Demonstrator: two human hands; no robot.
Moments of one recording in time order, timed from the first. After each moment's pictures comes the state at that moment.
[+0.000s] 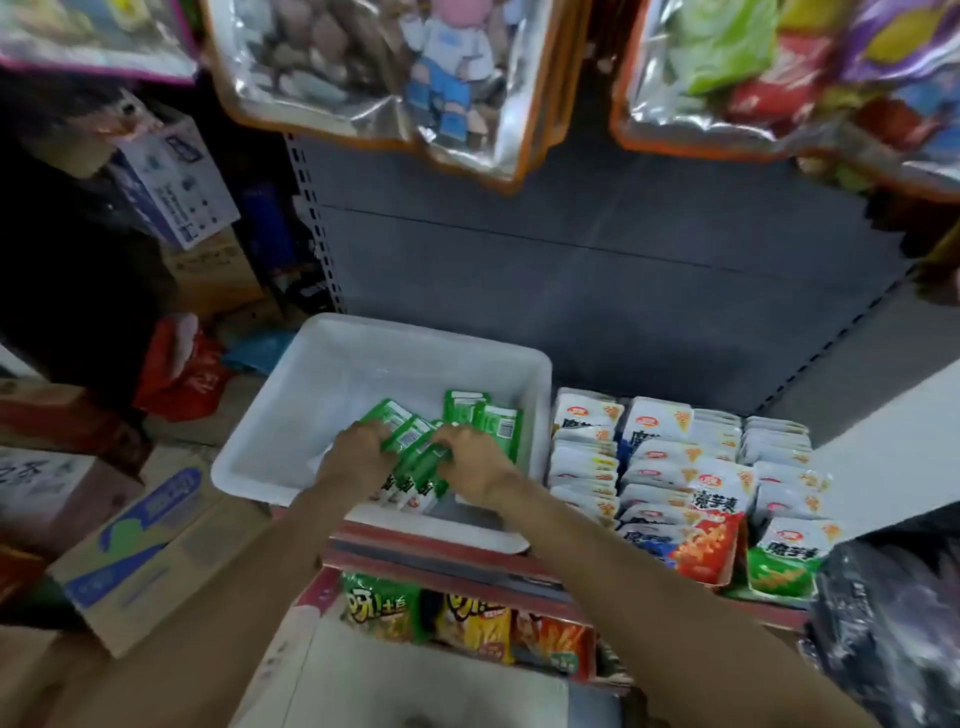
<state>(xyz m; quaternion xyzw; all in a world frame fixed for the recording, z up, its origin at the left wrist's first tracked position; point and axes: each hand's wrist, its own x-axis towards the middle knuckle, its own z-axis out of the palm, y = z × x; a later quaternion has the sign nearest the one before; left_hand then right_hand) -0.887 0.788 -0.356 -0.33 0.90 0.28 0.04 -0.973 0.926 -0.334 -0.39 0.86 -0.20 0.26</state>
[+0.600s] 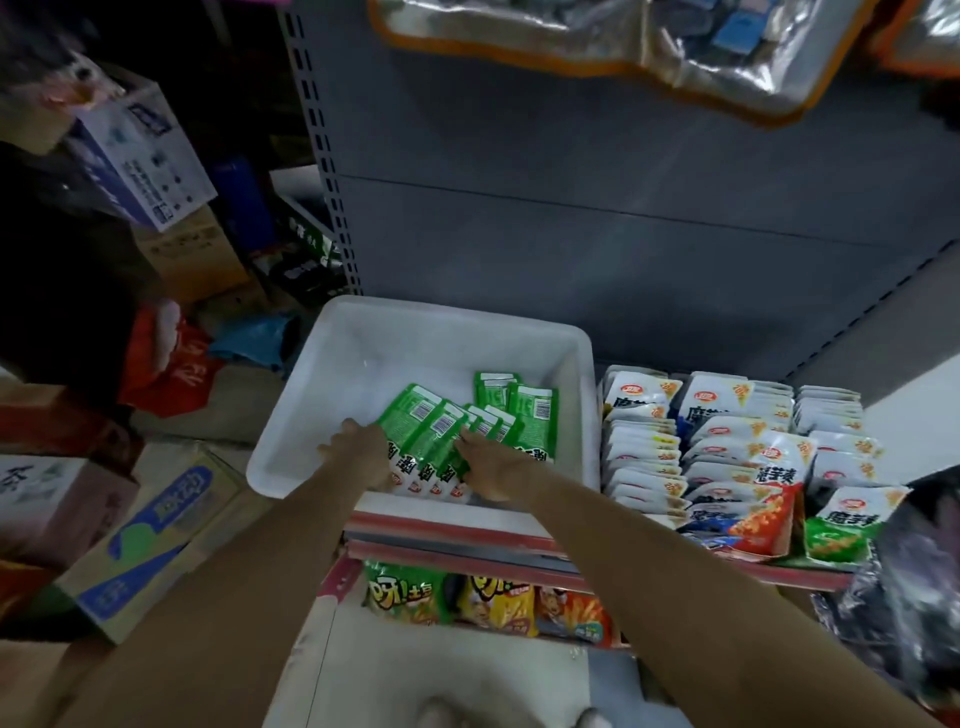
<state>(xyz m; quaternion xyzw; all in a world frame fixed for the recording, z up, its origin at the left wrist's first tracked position) -0.883 0.734 -0.389 -0.34 0.89 0.09 0.28 -0.957 0.893 -0.370 -0.39 0.85 0.01 0.36</state>
